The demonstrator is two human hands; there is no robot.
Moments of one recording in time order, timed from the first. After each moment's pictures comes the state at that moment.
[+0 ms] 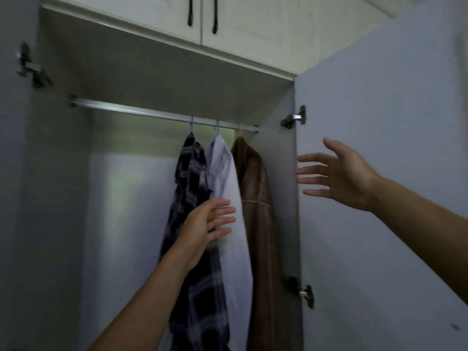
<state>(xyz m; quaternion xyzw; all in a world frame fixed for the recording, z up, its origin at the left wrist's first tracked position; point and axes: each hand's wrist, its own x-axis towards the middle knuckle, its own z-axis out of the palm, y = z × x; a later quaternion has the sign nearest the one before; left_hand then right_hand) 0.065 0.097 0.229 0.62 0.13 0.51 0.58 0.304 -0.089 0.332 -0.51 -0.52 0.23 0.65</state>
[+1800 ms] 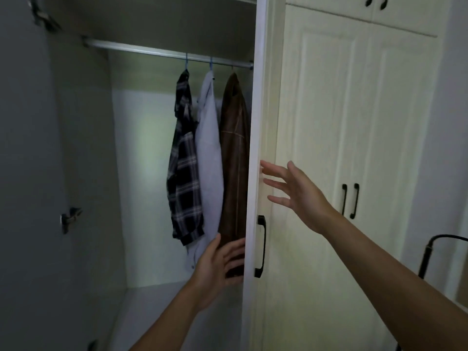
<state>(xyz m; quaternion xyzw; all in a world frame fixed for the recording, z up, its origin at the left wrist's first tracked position) 0.136 -0.143 -0.009 0.52 0.25 0.37 0.73 0.339 -0.221 0.146 -0.43 -0.63 0.29 0.57</state>
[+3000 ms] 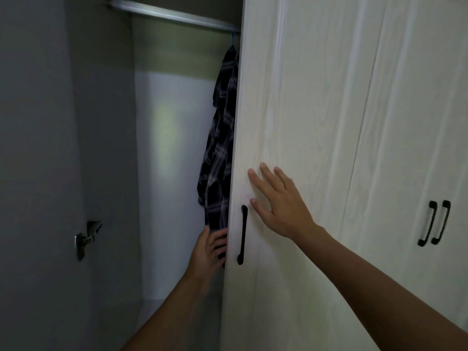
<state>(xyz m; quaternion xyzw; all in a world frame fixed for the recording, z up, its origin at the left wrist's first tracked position) 0.035 0.097 -0.014 0.45 0.33 0.50 0.66 0.235 0.052 0.096 -0.59 -0.72 -0.23 0.29</state>
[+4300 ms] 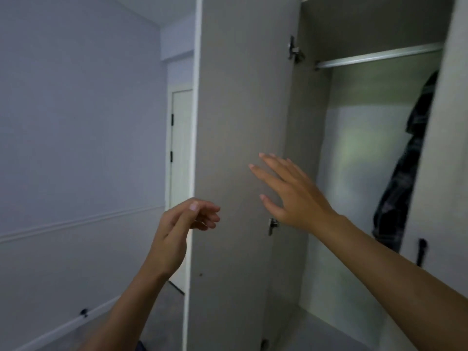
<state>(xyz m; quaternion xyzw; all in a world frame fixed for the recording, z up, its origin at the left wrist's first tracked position) -0.220 -0.203 0.082 0.56 0.42 0.71 0.04 -0.029 -0.012 0.160 -0.10 -0.88 -0.25 0.39</state>
